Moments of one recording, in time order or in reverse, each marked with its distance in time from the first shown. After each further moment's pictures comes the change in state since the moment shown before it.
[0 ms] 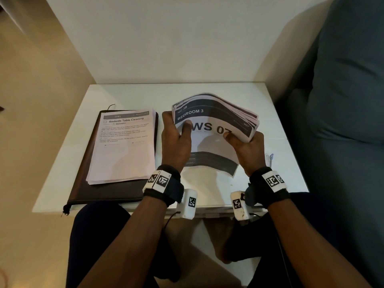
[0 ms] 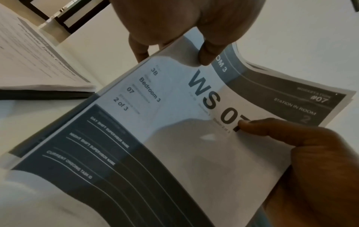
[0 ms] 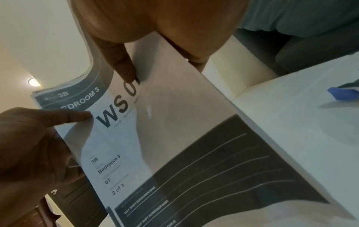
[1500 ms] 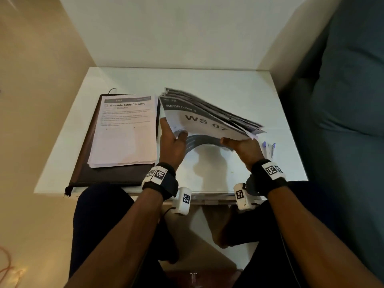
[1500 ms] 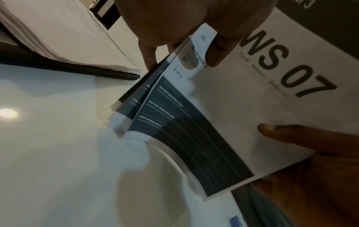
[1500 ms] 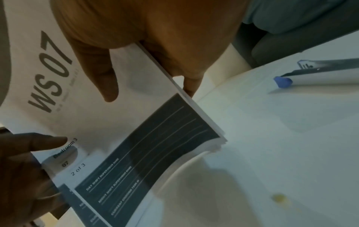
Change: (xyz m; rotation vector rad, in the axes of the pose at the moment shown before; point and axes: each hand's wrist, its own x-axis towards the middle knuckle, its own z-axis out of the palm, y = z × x) left_hand -0.024 -0.037 -0.023 -0.006 -0.052 -0.140; right_hand -0.010 0.031 -0.005 -0.060 -0.192 0.330
